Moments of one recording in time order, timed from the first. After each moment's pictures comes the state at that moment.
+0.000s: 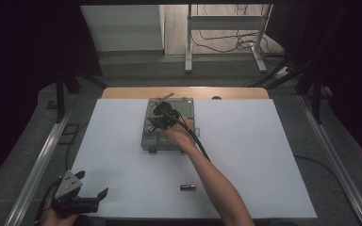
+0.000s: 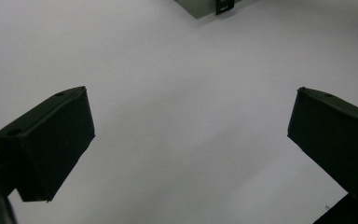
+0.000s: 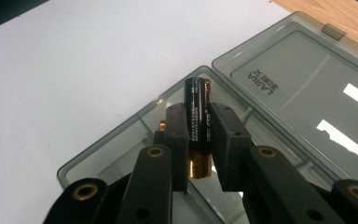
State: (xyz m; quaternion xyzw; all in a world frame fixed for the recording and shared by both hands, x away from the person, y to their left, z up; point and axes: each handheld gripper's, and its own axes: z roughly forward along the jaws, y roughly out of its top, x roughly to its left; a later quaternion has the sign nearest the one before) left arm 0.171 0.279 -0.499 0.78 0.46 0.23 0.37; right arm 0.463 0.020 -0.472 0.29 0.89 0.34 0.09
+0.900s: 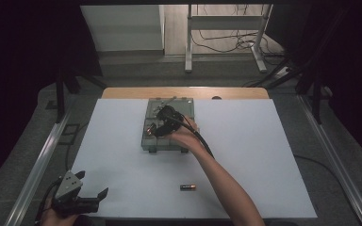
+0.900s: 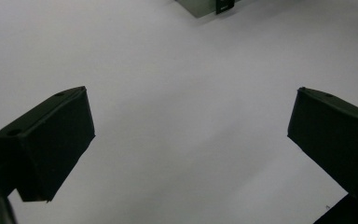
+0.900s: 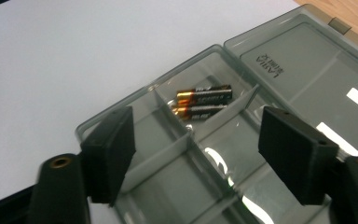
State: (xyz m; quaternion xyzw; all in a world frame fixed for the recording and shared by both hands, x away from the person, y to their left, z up) left arm 0.171 0.279 -0.499 0.78 0.46 0.23 0.37; right arm 0.446 0.005 -0.467 0.26 0.90 0.33 0.09
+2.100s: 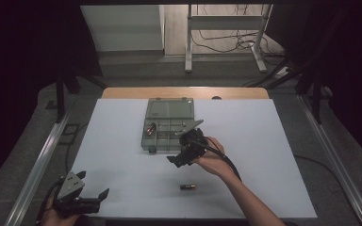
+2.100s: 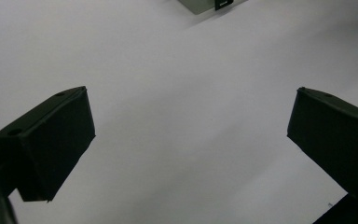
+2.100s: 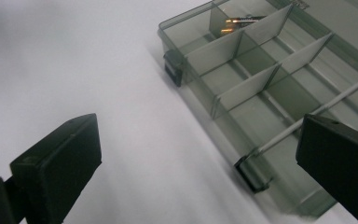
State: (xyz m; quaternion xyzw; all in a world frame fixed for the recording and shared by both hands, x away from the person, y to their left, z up) left arm 0.171 0.276 -0.499 0.78 0.45 0.23 0.36; right arm 0.359 -0.074 -0.459 0.22 0.90 0.35 0.08
